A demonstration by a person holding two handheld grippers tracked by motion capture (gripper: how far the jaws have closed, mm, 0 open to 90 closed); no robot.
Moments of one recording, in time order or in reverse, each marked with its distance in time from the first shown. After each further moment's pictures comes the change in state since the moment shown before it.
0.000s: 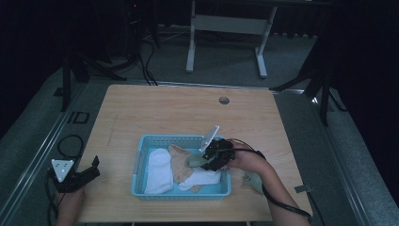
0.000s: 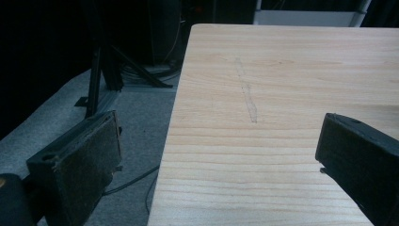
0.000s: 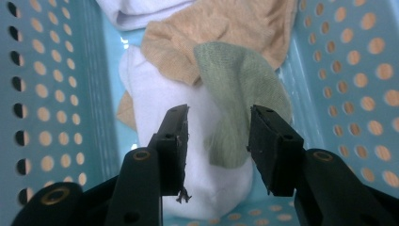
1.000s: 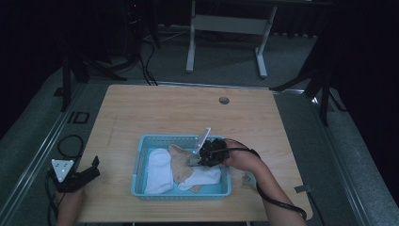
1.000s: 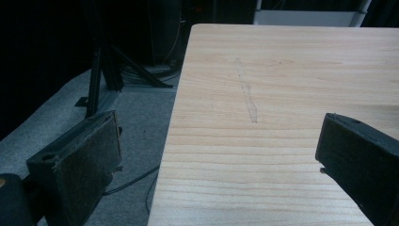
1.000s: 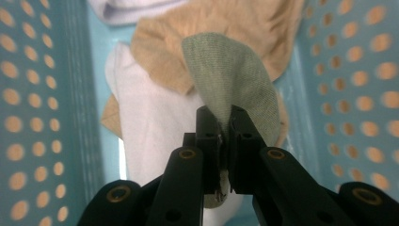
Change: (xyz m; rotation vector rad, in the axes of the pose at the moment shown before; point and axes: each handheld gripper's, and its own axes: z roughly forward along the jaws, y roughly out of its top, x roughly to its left) left arm 0.000 0.000 0.000 0.000 0.001 0.001; right arm 0.002 0.014 0.008 0.040 -0.034 -0.063
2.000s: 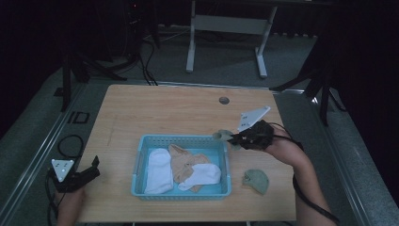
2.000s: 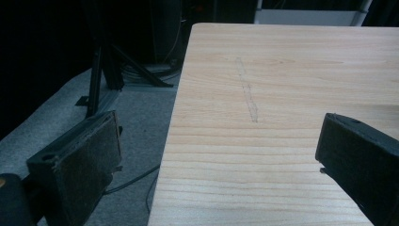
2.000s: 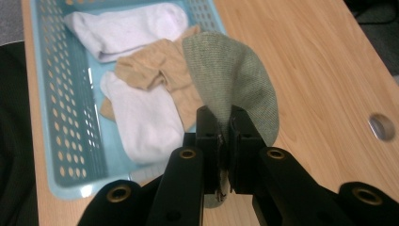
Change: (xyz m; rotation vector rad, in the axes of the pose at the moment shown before) left arm 0.000 0.000 0.000 0.001 0.002 -0.002; right arm -0.007 -0.057 -0.133 -0.234 -0.174 0.103
